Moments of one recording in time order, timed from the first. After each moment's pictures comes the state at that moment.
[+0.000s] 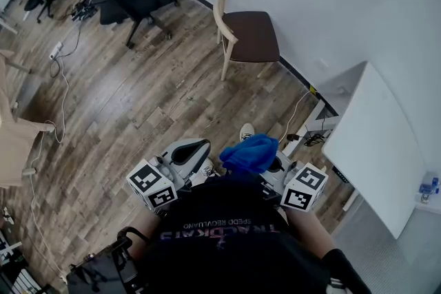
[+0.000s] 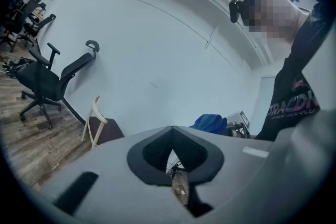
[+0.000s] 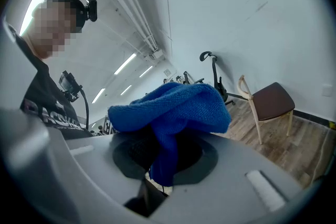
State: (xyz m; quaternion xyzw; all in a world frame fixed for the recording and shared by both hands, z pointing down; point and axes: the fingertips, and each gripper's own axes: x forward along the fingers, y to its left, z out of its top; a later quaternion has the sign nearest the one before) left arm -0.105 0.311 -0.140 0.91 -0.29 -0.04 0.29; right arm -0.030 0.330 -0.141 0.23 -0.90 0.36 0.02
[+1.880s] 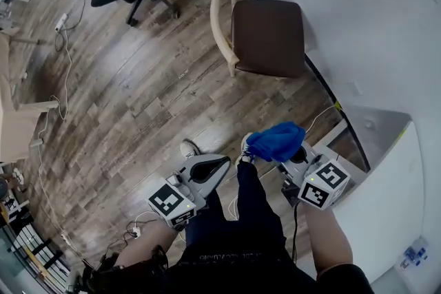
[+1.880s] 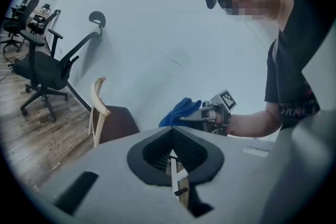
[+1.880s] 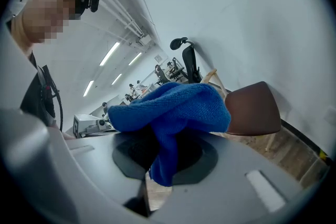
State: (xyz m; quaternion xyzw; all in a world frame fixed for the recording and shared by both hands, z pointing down) left arm 0.036 0.079 0.013 0.87 -0.35 0.05 0.33; right arm 0.109 0.017 0.032 0.22 -0.88 0.40 0.11
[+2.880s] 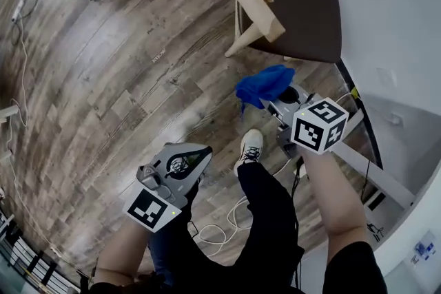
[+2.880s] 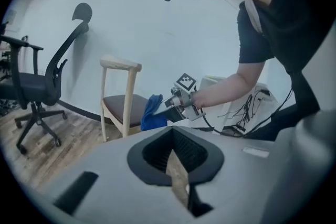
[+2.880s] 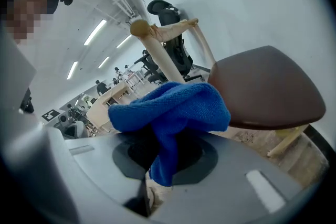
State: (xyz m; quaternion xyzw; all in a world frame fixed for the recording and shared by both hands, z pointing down) left arm -0.067 0.060 0.297 0.93 -0.28 0.18 0.17; right arm 0.002 -0.089 0.365 0.25 -0.87 0.38 0.19
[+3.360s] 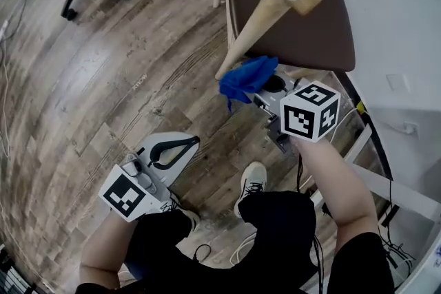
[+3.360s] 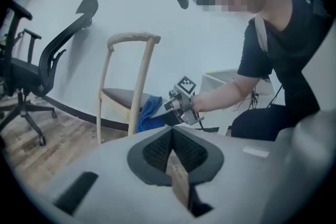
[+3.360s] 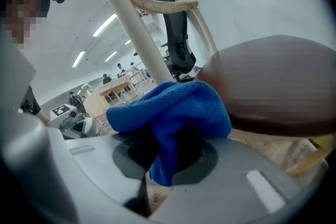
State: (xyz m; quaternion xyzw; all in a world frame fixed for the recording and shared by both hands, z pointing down) left arm -0.086 -0.002 0.428 0.95 -0.28 0.06 0.15; right arm -0.030 -0.136 0.487 0.24 -0.90 0.32 0.19
